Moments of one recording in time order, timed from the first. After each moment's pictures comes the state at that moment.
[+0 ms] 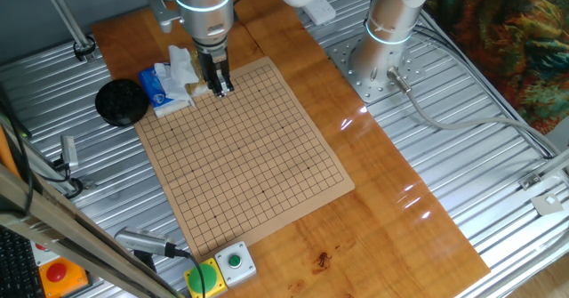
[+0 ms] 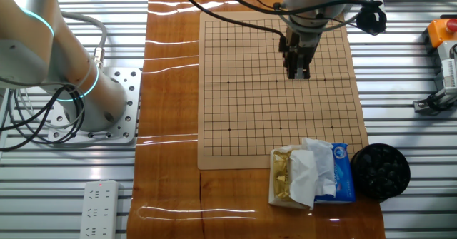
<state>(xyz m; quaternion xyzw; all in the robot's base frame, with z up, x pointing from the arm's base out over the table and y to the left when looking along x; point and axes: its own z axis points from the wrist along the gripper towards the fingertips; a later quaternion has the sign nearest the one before) 0.500 0.000 0.170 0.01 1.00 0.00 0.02</state>
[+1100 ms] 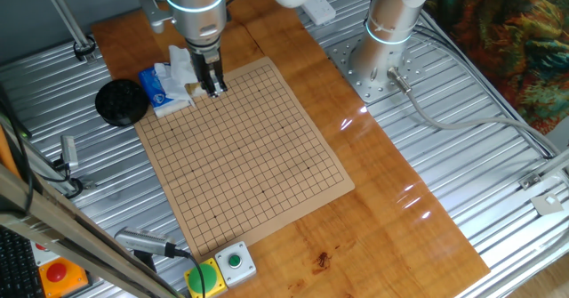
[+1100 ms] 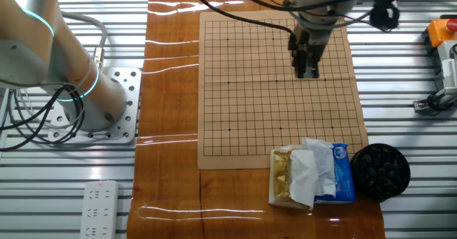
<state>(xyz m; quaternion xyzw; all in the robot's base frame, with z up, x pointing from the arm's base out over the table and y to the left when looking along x) 0.519 -0.008 0.178 0.01 1.00 -0.01 0.02</state>
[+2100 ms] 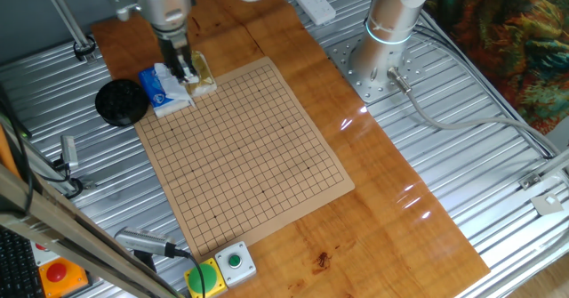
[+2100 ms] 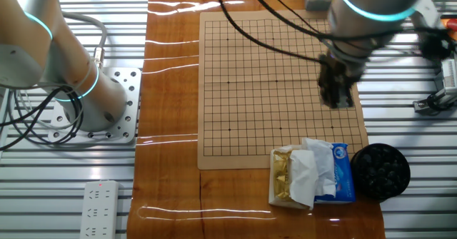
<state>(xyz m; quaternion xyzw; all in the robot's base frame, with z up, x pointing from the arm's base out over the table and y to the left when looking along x) 0.575 -0.084 0.183 -0.05 1.00 -0.02 0.02</state>
